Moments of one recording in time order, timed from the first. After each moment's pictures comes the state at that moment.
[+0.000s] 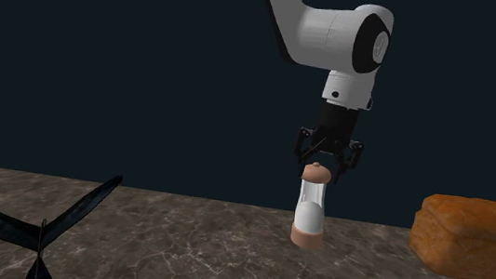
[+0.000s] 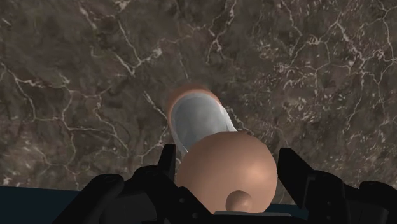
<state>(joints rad) -0.21 0.42 -0.50 -1.65 0.40 1.97 -0.70</state>
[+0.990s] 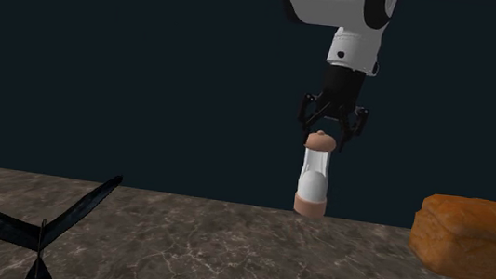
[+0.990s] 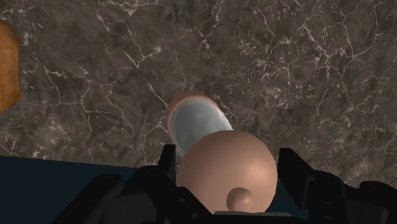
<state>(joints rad) -0.21 0.37 -0.52 -1.53 0.37 1.82 -0.65</state>
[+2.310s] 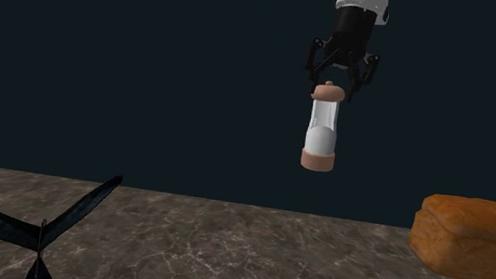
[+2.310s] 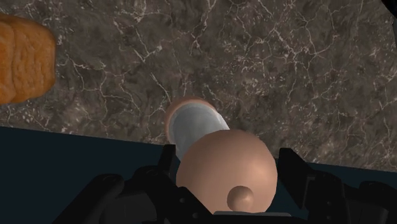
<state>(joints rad) -0.26 0.40 -0.53 -1.22 0.37 1.54 -0.60</state>
